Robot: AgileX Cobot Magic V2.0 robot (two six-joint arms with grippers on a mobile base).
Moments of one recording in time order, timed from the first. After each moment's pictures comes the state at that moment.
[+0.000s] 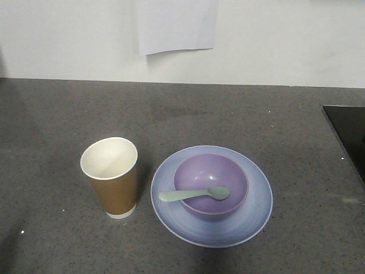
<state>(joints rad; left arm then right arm) -0.07 0.03 0.03 -0.12 0.06 0.17 0.28 0.44 -0.84 -0.40 0.81 0.26</state>
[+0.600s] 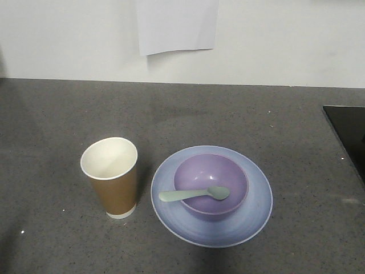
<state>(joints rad) -0.07 -0.01 0.03 0.12 0.09 -0.11 0.28 0.44 -0.84 -0.40 0.81 0.26</state>
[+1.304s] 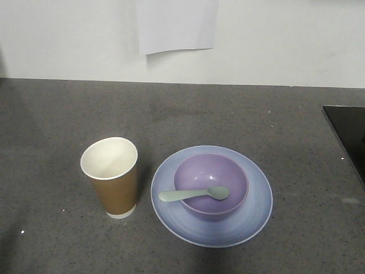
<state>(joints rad) -0.07 -0.01 0.03 0.13 0.09 -0.12 0.28 0.44 -0.84 -0.40 0.81 0.26</state>
